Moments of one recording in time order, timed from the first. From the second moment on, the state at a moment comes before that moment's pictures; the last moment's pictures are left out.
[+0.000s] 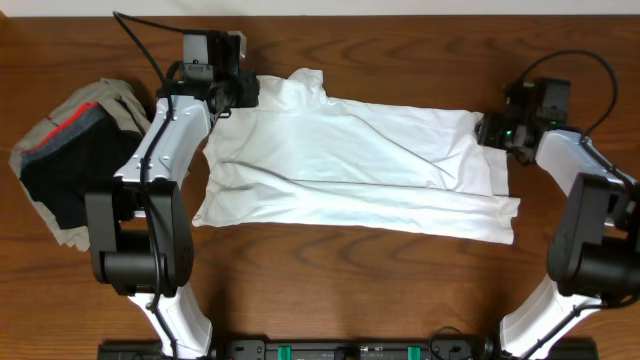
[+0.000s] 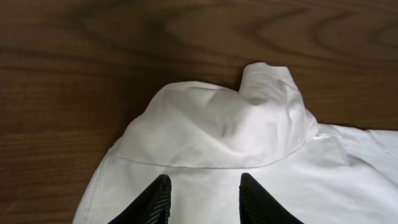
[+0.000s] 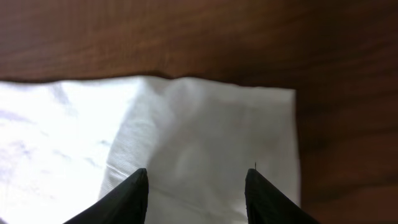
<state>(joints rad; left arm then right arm) -0.06 1.95 1.46 -0.39 0.23 -0.11 -0.18 1.94 1.16 -0.26 -0.23 0.06</state>
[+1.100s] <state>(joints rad) -0.06 1.95 1.46 -0.38 0.23 -0.09 -0.23 1.95 1.28 -0.29 -0.21 0.15</state>
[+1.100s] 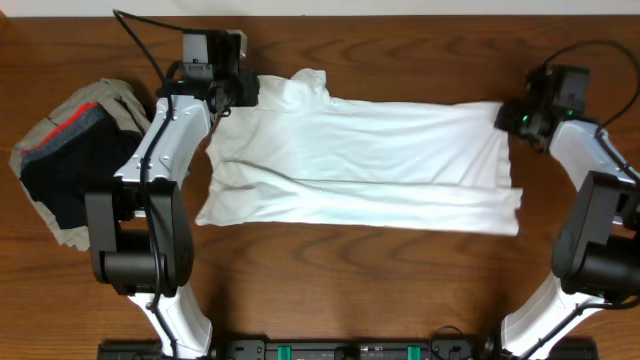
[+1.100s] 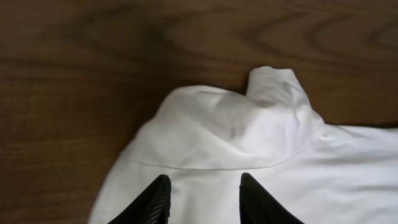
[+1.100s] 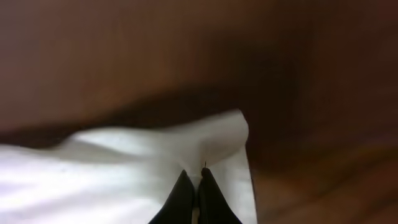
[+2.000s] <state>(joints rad) -0.10 2.21 1.46 0.05 0.27 -0.09 -0.23 1.95 1.31 -0.40 -0.21 0.15</state>
